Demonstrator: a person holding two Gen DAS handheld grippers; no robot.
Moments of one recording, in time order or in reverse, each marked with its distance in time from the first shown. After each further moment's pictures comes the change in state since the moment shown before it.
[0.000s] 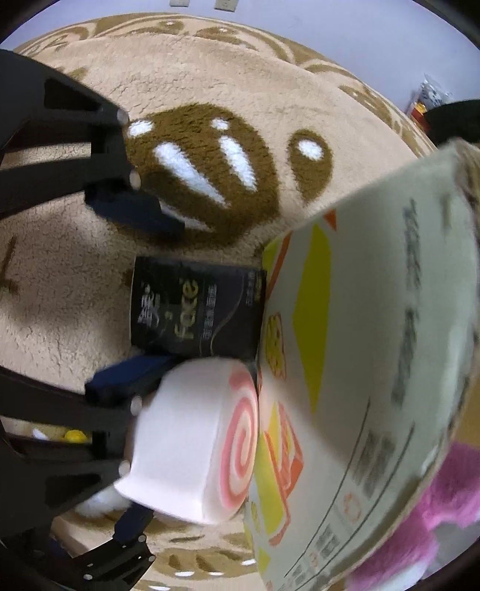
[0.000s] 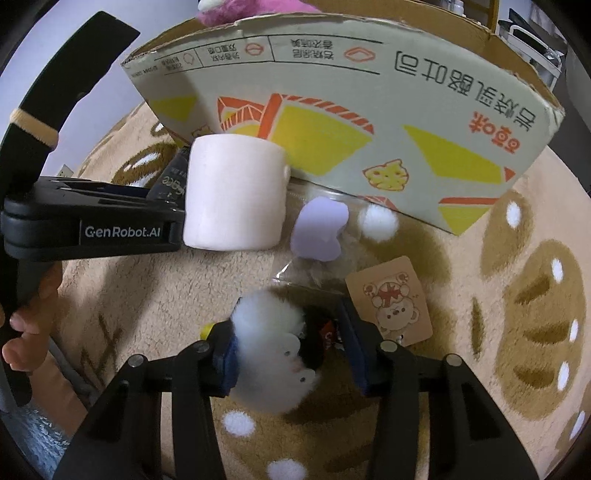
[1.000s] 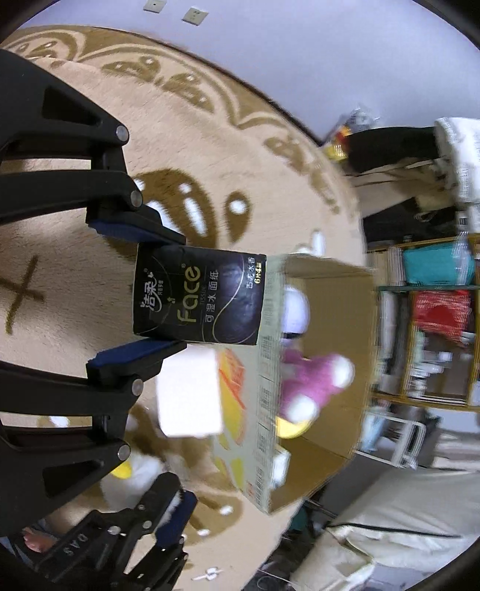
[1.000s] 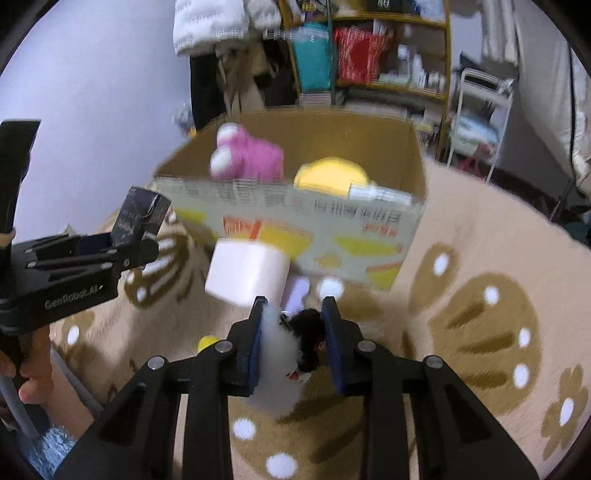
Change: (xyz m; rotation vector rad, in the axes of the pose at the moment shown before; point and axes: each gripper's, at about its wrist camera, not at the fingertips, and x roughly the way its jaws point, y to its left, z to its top) left arm -0.122 -0.005 -0.066 0.028 -0.405 0.010; right arm -0.086 -0.018 0.011 0.064 -0.332 -0.042
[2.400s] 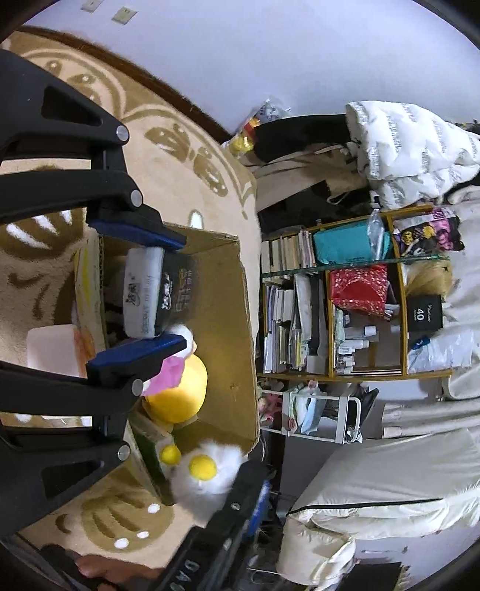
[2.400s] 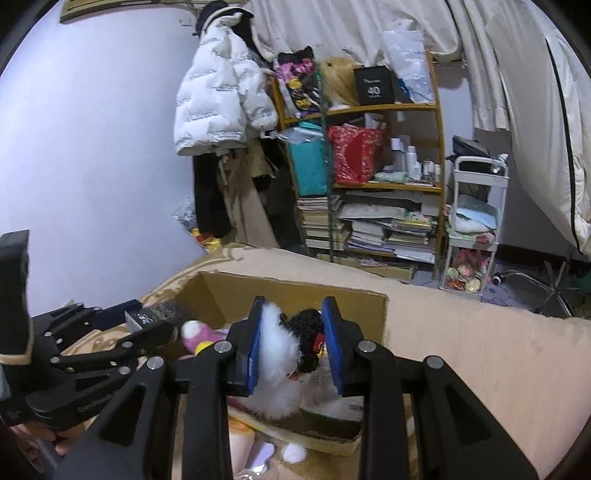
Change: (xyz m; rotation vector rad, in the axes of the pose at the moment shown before) left arm 0.021 -0.024 0.079 0.090 -0.284 -0.009; right arm -0.022 -0.048 0.083 0.015 -0.356 0.028
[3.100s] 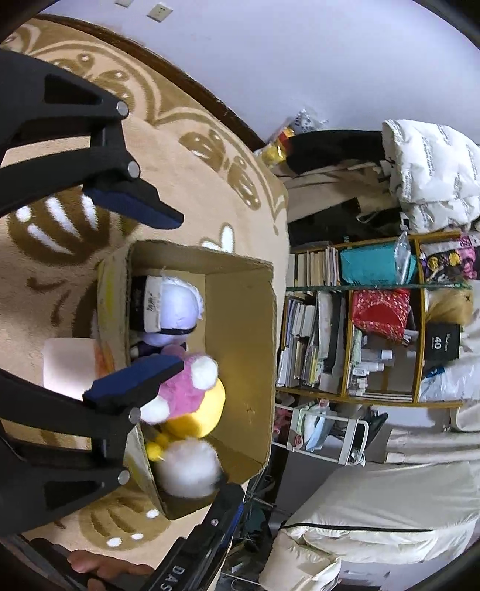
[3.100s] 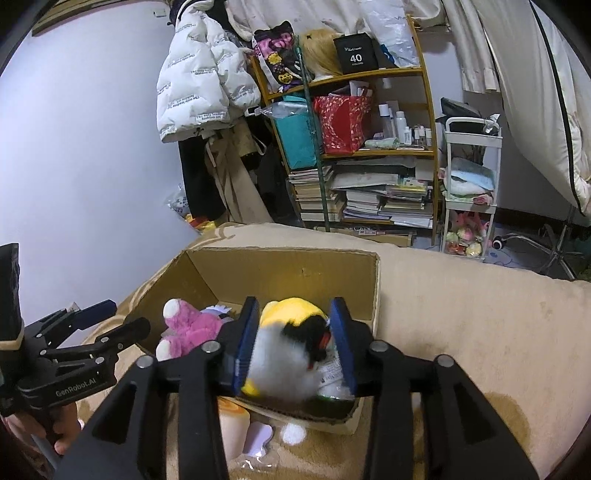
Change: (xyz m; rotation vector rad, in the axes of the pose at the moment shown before) left arm 0.003 0.022 -0.014 -0.094 0.085 0.031; right arm 0.008 -0.017 -0.014 0.079 0.098 0.010
